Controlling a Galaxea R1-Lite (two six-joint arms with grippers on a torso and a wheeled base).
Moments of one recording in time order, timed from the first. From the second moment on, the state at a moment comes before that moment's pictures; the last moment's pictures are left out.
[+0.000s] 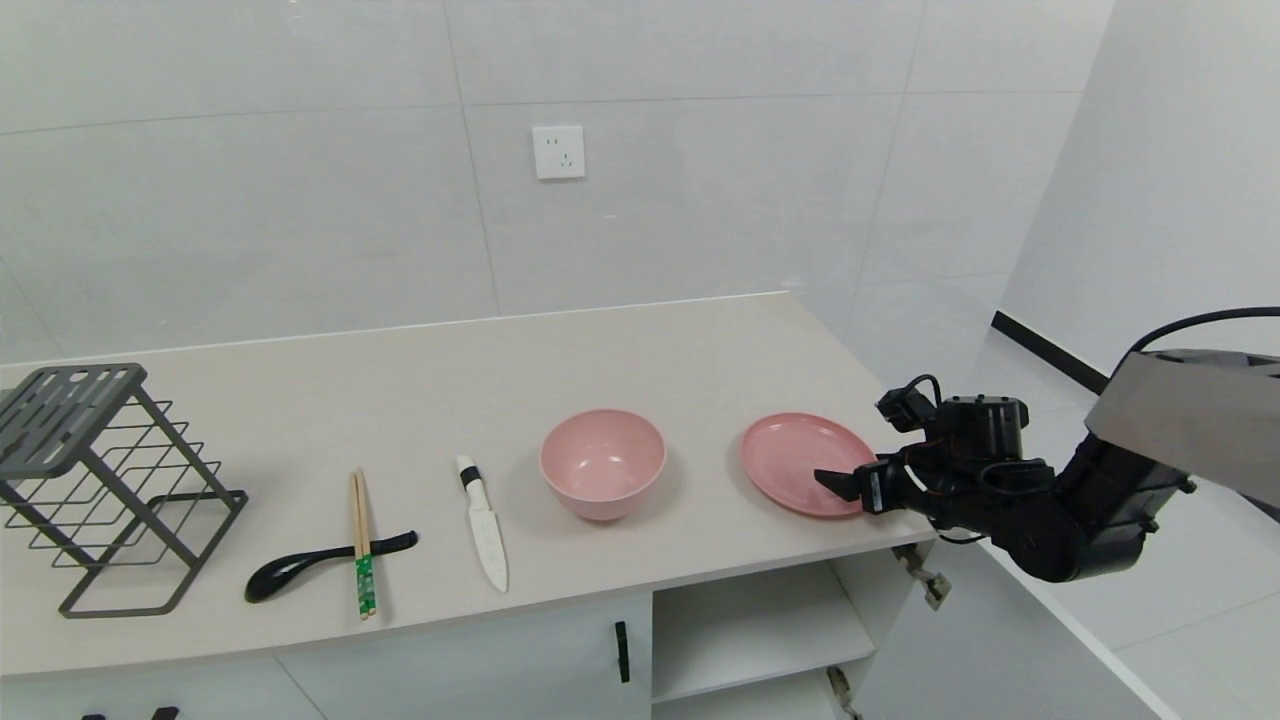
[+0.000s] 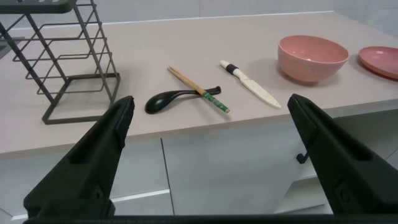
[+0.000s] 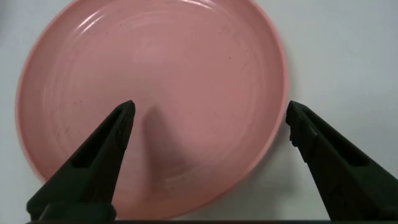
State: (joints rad) left arm 0.00 0.00 0.00 0.00 -0.03 0.00; right arm 0.16 2.35 -0.81 -0.95 0.23 -0.05
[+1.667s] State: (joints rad) left arm 0.00 0.00 0.00 0.00 -0.03 0.00; right arm 0.19 2.14 -0.62 -1.40 0.20 0.59
